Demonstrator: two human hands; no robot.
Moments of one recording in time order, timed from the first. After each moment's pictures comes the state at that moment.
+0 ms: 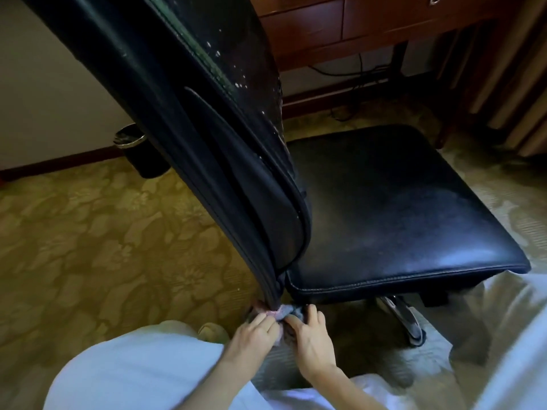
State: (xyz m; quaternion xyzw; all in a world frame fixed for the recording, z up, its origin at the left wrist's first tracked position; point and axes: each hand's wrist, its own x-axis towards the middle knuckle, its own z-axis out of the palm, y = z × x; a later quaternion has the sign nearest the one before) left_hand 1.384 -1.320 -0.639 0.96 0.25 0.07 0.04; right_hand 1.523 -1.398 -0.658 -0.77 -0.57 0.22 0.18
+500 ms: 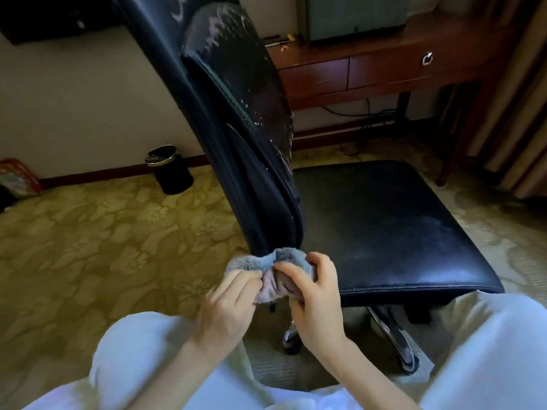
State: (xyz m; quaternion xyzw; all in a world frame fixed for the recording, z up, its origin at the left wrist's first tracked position) left_hand 1.393 -1.360 -0.466 0.90 0.27 0.35 -0.07; right_hand 1.550 -1.414 -0.497 -0.63 -0.60 0.01 0.49
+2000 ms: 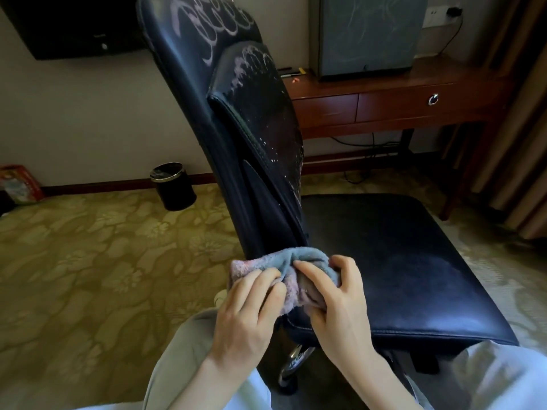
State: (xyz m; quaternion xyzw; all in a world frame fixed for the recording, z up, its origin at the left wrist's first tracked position) left_hand 1.429 -1.343 -0.443 0.84 0.28 0.42 -0.18; right_hand 1.582 -1.389 -0.453 -0.63 -0.63 -0.08 0.46
